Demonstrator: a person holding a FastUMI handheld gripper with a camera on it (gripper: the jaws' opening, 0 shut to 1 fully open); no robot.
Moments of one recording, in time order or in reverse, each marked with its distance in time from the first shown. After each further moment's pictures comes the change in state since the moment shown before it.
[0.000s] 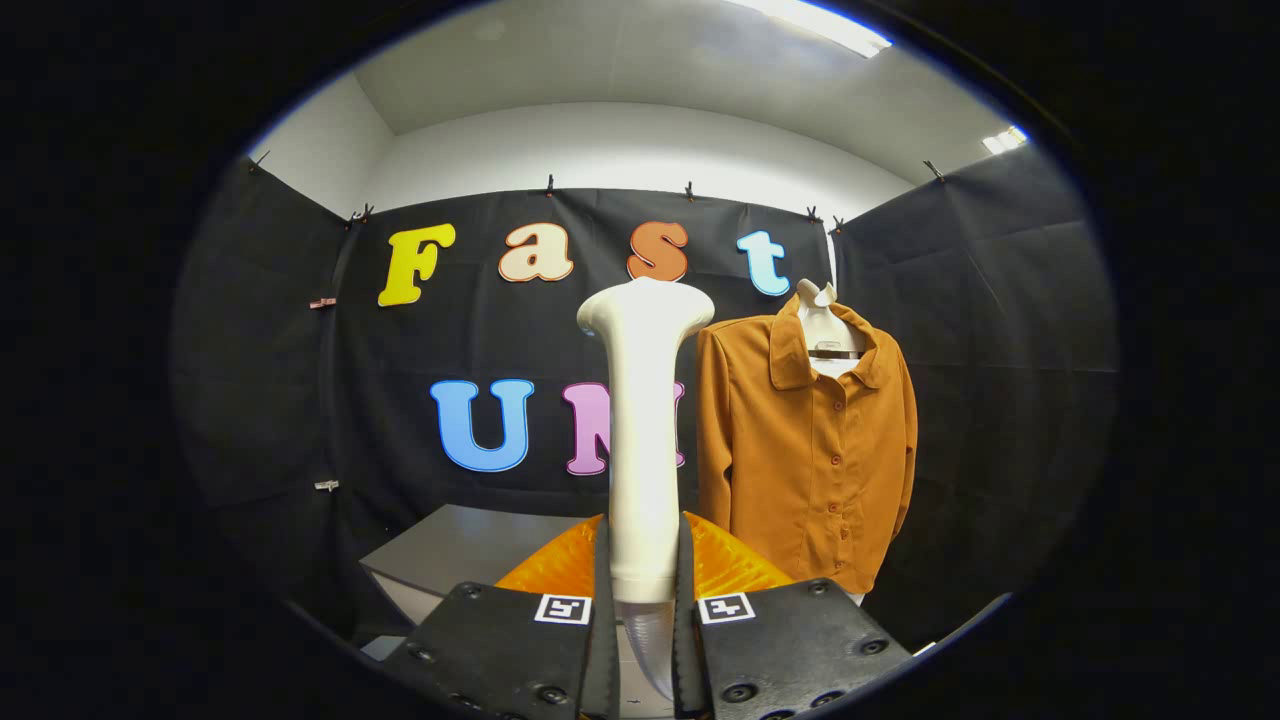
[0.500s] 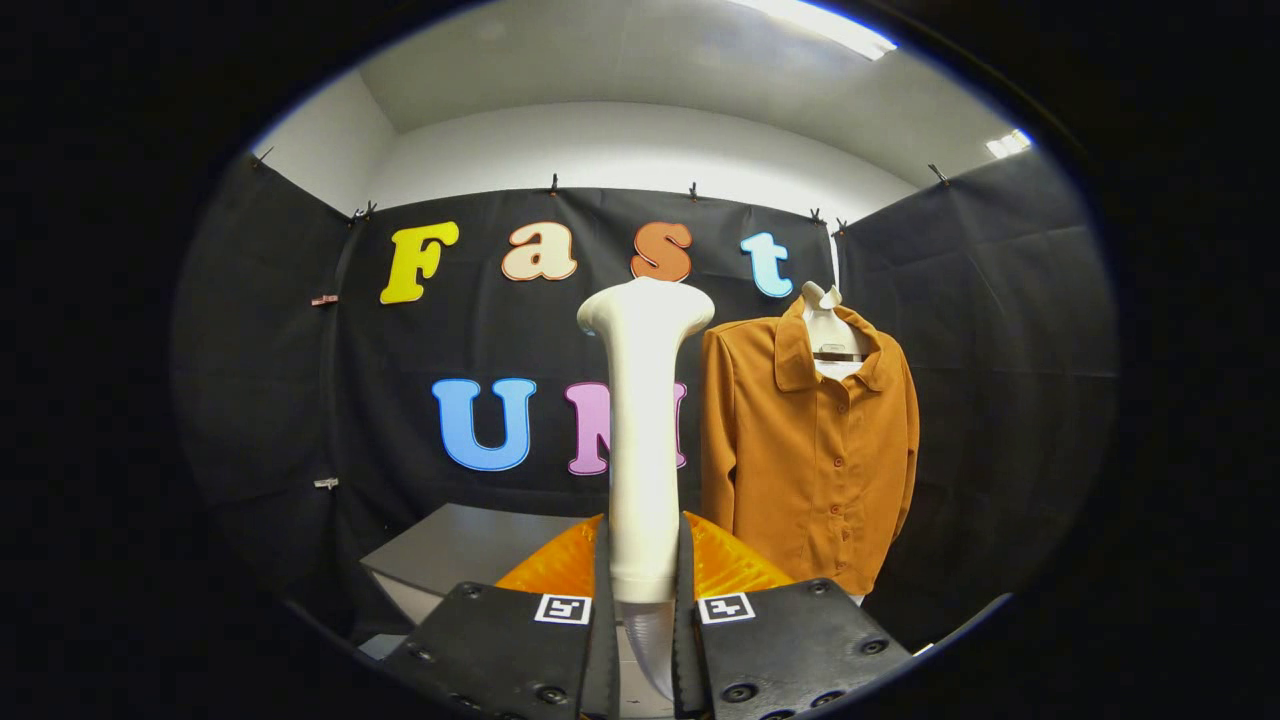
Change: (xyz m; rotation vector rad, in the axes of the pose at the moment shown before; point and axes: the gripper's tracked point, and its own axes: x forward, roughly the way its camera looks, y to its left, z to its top) arm 0.002 0.006 -0.001 -0.008 -0.003 0.001
